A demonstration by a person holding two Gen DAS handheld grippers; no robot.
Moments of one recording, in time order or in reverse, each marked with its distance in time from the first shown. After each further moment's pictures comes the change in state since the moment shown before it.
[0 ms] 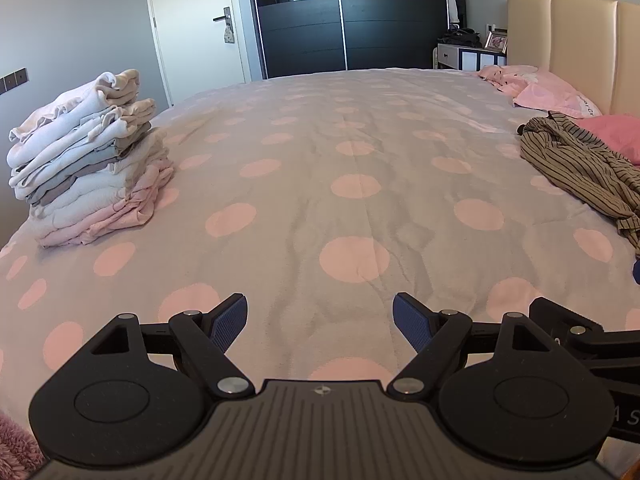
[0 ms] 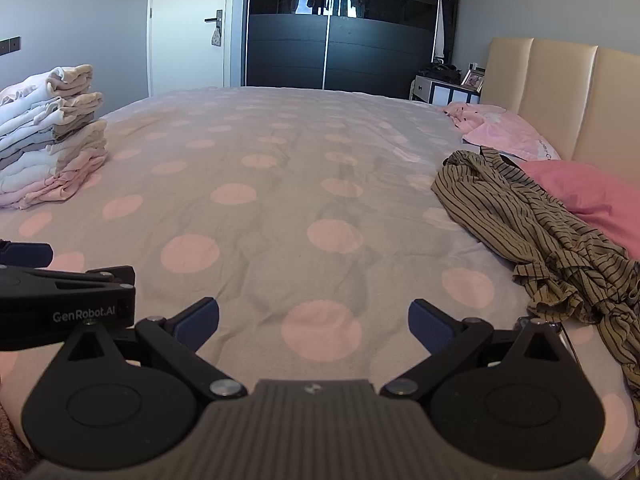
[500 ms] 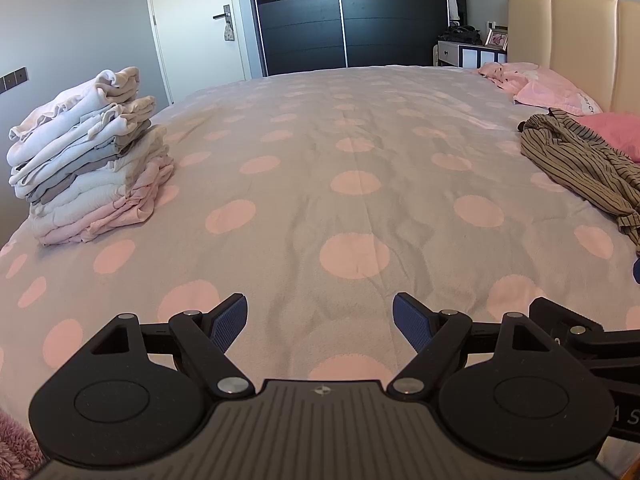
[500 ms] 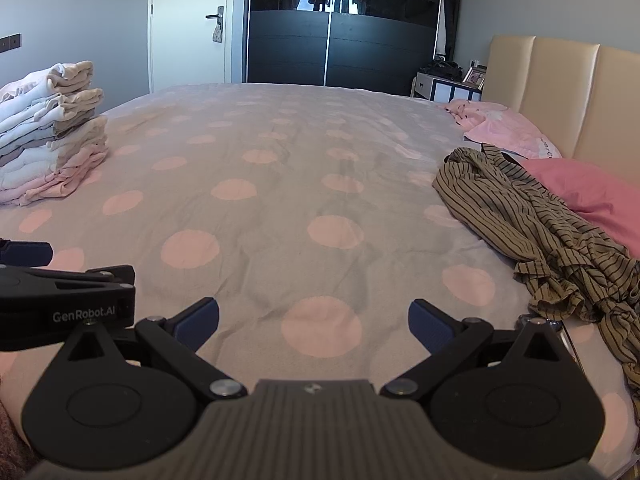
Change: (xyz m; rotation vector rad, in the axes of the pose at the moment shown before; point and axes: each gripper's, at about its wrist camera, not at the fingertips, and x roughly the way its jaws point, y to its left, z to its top) left arm 0.000 -0.001 -0.001 0.011 0.002 0.008; right arm 0.003 0.002 -0.002 -0.009 0.005 -0.005
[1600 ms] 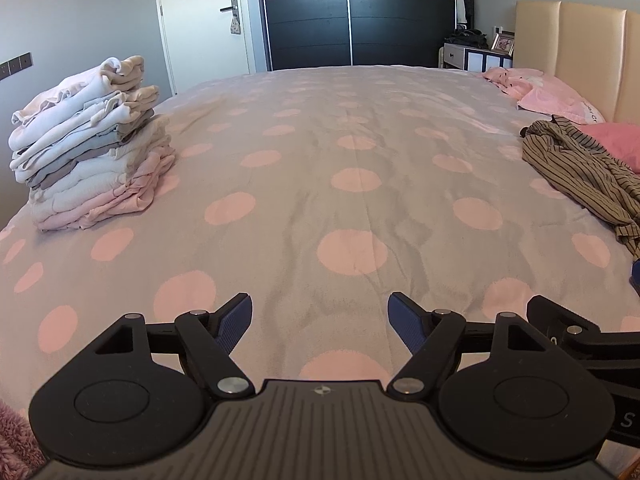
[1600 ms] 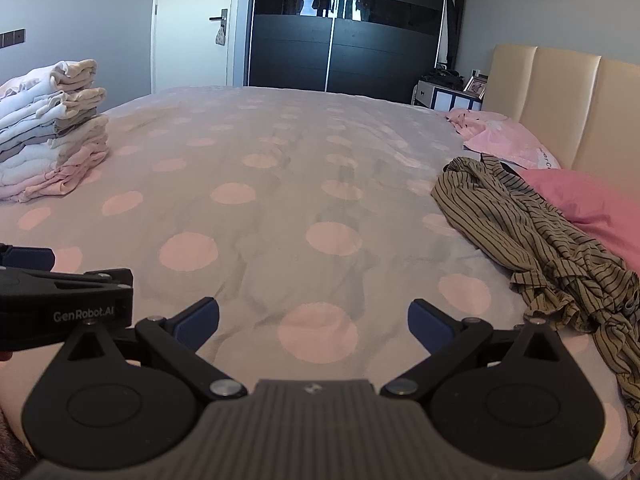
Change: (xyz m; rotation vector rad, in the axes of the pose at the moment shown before) left arm 0.000 0.003 -0.001 -0.043 0.011 -0.015; right arm -0.003 0.001 0.001 -0.014 -0.005 -0.001
